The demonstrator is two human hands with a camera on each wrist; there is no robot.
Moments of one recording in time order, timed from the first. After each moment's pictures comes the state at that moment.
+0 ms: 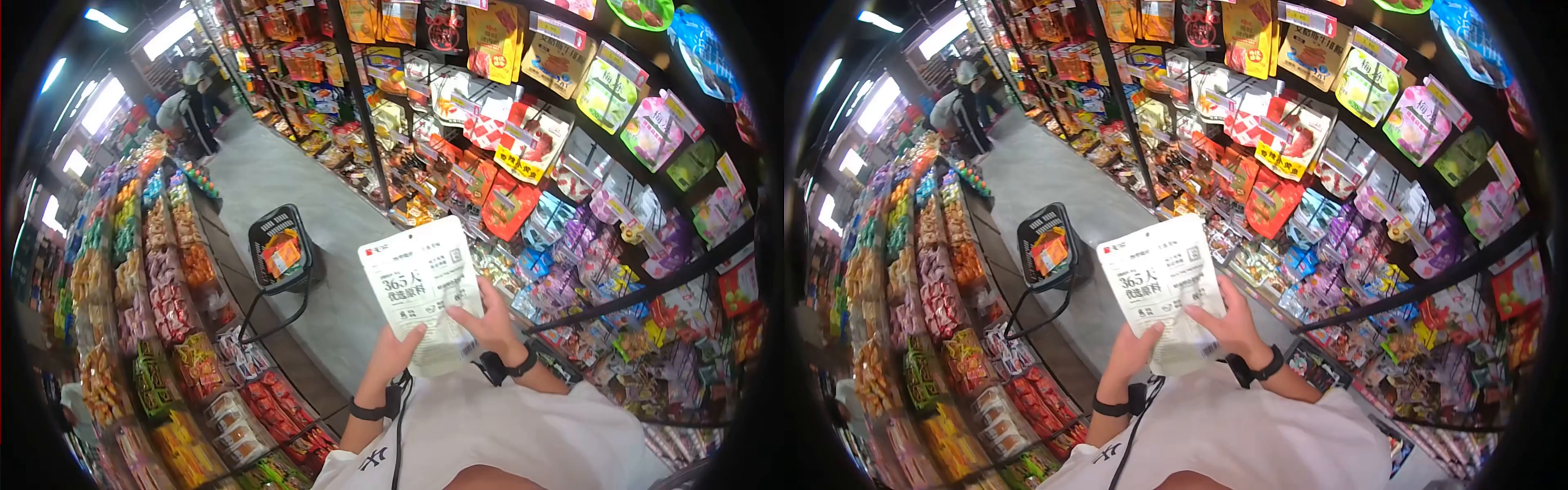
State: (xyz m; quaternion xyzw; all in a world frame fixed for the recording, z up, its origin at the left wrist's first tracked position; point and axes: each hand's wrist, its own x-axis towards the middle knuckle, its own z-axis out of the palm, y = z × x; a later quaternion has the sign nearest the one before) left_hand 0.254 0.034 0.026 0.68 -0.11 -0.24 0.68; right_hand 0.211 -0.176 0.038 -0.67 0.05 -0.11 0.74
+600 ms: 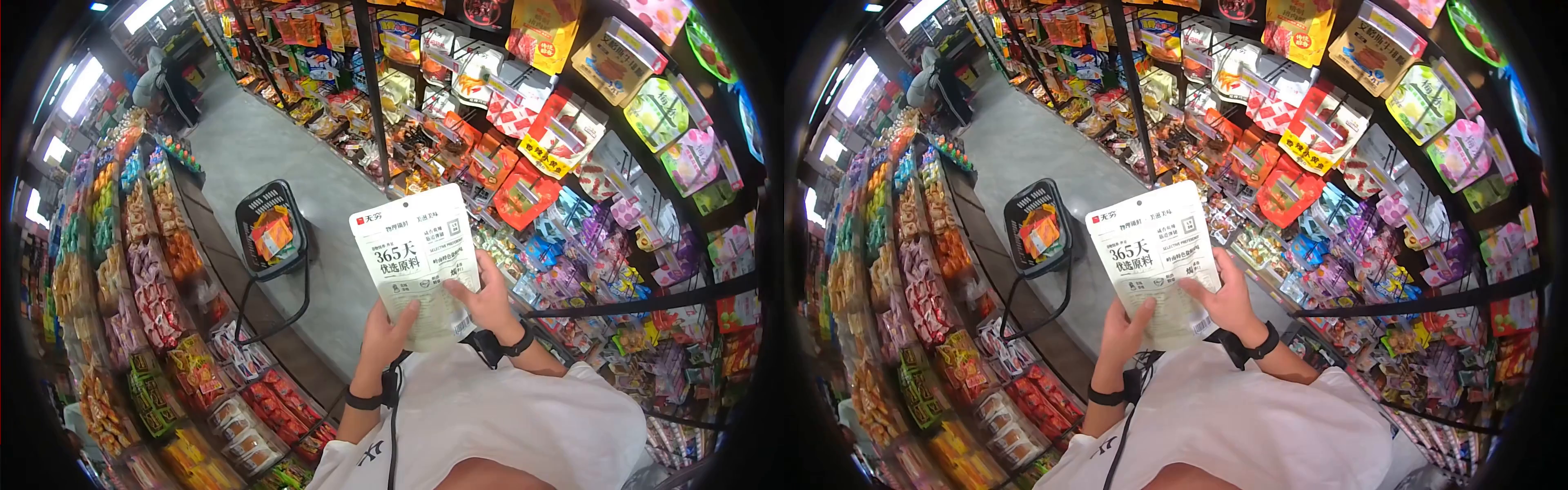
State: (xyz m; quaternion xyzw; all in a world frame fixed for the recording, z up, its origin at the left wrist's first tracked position) left_hand 0.362 0.074 0.006 0.66 -0.05 -0.23 0.71; right_hand 0.333 -0.137 0.022 -0.69 0.05 -0.13 0.71
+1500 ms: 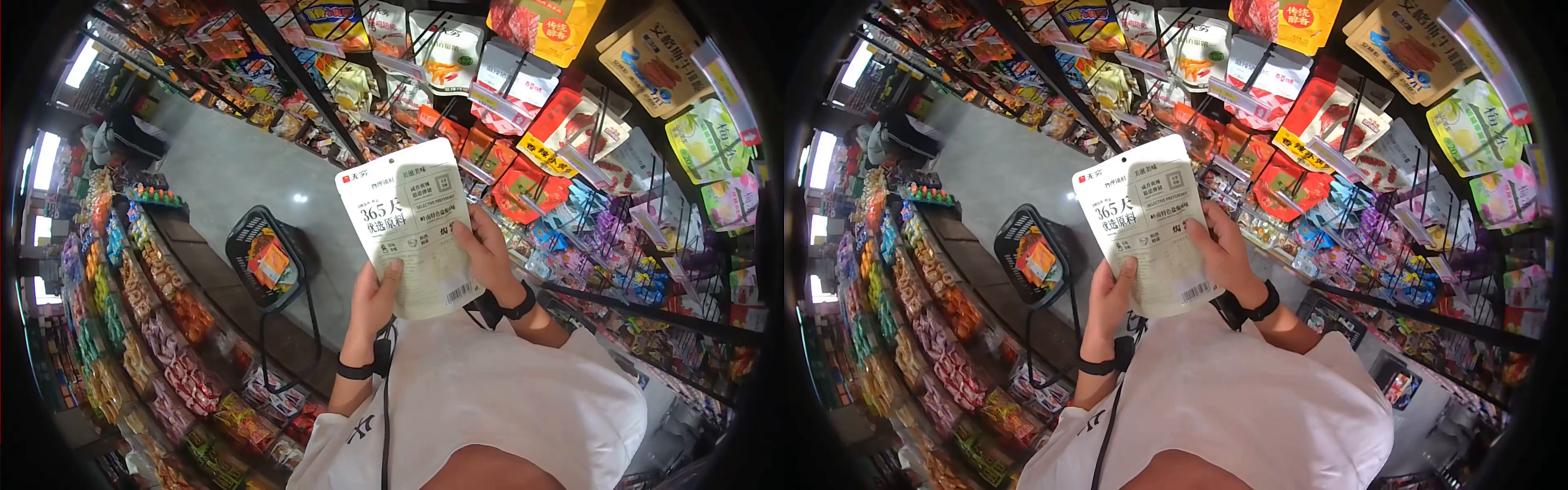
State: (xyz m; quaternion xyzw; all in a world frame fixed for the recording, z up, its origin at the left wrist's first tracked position) left_hand 0.595 -0.052 -0.001 0.68 -0.11 -0.27 0.67; right_hand 0.532 -0.265 -0.013 -0.58 0.10 -0.14 0.80
